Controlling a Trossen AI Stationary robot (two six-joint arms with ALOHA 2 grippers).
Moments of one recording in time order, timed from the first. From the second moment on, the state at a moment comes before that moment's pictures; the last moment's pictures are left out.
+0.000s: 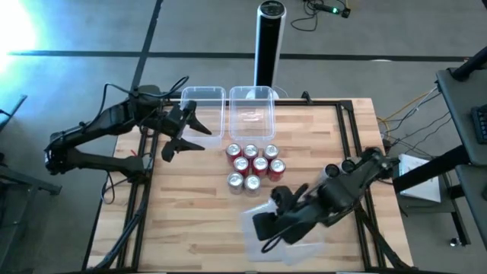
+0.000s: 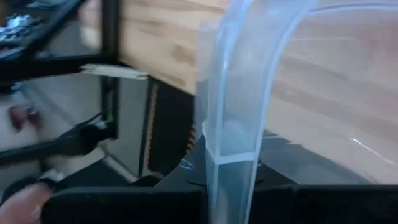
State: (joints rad) left arm 0.32 0.99 1.17 -0.45 0.61 0.11; right arm 0.58 2.00 2.33 -1.26 0.16 1.80
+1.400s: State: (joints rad) left arm 0.33 1.13 1.30 -0.23 0.16 -0.18; right arm -0.10 1.45 2.07 -1.57 0.38 0.01
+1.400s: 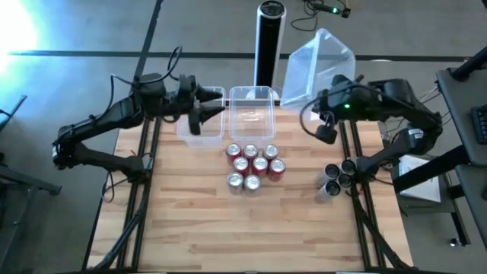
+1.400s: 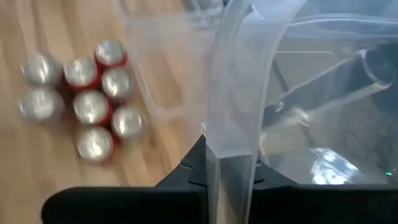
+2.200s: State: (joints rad) left arm 0.33 1.11 1.45 -0.33 0.14 -0.03; right arm -0.29 1.54 1.44 -1.35 0.21 -0.30
